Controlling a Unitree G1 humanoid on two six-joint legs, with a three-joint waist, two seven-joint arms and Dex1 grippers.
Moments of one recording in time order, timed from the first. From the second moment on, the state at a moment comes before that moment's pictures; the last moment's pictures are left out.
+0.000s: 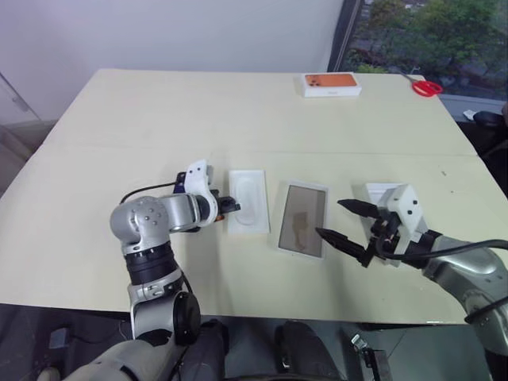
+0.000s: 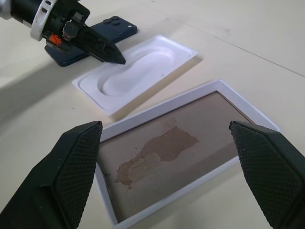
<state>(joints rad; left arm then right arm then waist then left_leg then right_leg) -0.71 -0.01 0.47 -0.14 -0.52 1.61 0.05 0.02 -0.74 -0.23 -0.61 0.64 0.69 0.68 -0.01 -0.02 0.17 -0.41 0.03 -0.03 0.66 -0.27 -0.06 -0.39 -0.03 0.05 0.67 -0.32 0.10</state>
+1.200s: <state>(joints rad) -0.75 -0.16 0.29 -0.07 -0.84 1.61 0.29 0.08 -0.80 -0.32 -0.59 0.59 0.68 0.69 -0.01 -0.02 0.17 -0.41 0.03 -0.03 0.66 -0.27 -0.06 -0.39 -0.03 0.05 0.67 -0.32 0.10</state>
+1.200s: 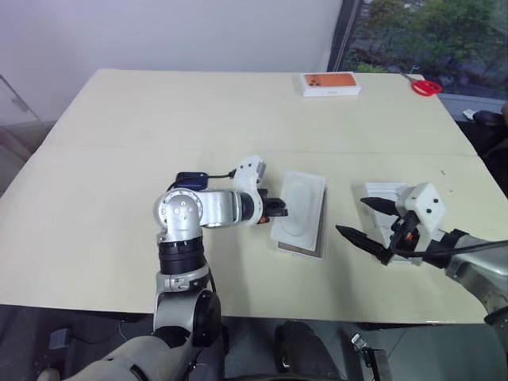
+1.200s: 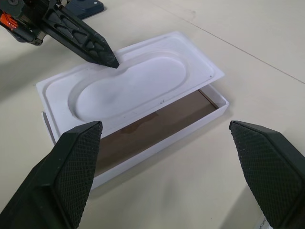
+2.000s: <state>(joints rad) -0.76 -0.16 0.25 -0.04 -0.94 1.61 0.33 0.07 -0.79 -0.31 -0.59 0.58 0.67 0.66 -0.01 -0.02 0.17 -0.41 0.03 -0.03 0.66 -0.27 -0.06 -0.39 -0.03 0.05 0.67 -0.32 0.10</state>
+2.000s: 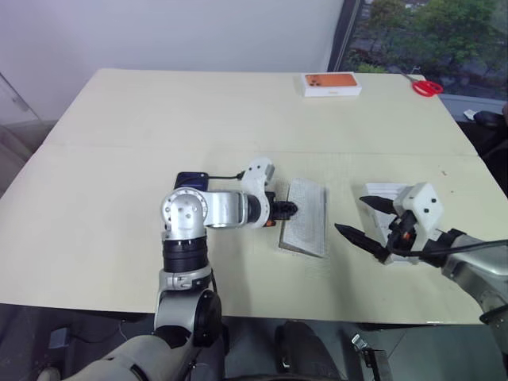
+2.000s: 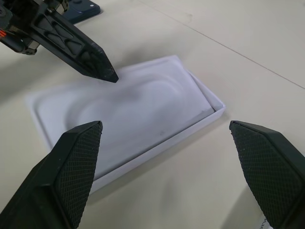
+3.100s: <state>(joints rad) -0.25 0.76 -0.09 -0.32 -0.49 0.60 -0.70 -0.40 -0.55 0.19 -0.29 0.30 0.80 0.46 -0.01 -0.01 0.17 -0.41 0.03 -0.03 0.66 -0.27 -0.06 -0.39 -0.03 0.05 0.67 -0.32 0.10</state>
